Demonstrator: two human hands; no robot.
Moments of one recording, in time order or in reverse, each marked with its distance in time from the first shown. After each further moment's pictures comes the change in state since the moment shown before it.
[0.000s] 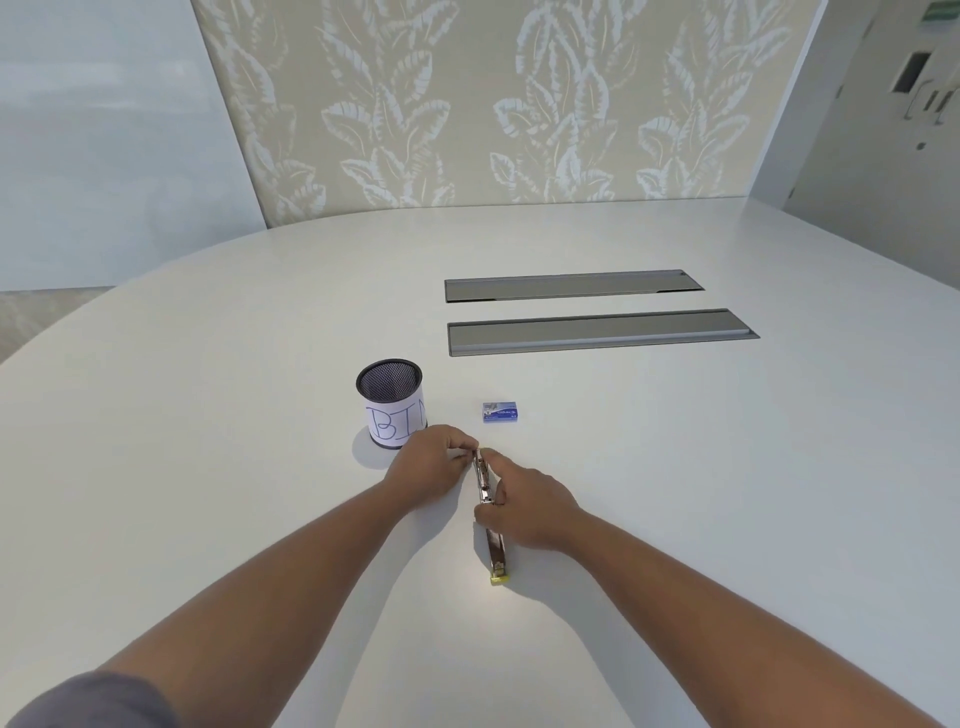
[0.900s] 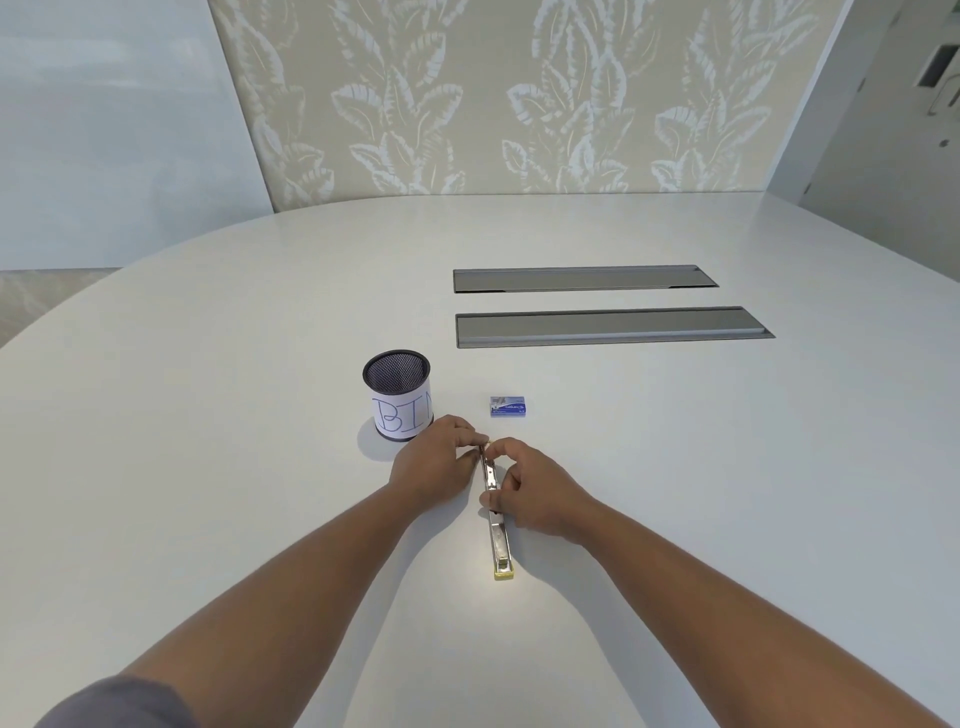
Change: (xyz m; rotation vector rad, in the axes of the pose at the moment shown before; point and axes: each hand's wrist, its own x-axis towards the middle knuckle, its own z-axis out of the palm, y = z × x) left_hand 0.001 -0.013 0.010 0.128 0.042 0.028; right_hand 0.018 0.015 -0.002 0.337 -0.014 -0.014
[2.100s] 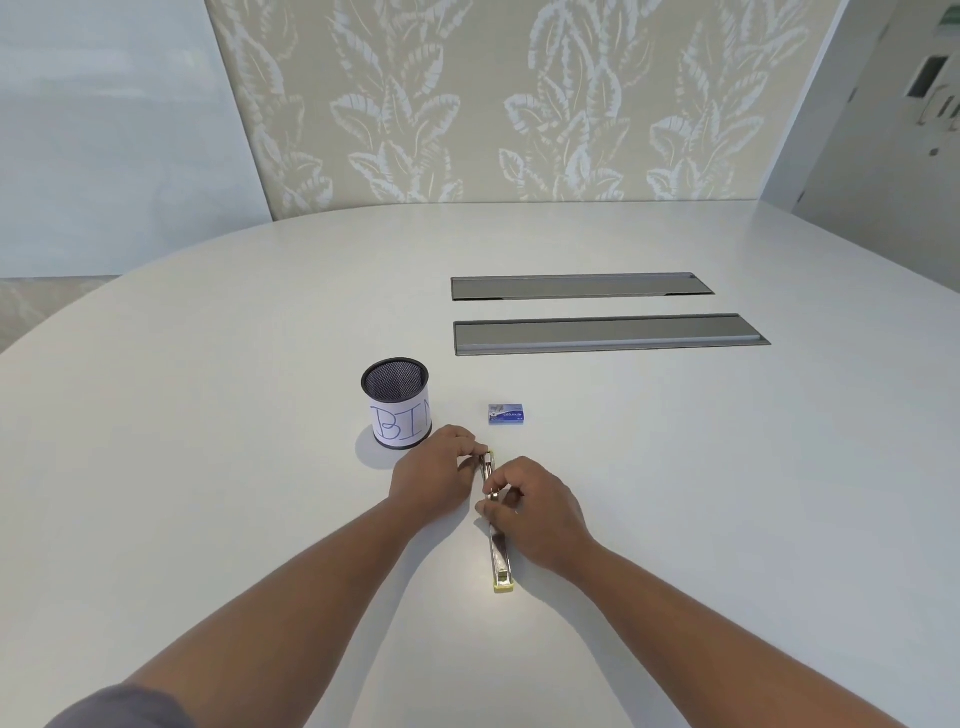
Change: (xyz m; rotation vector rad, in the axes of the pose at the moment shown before) left_hand -0.006 0.001 0.007 0.035 0.037 -0.031; right_hand -0.020 0.008 0.022 -0.076 0.307 -0.165
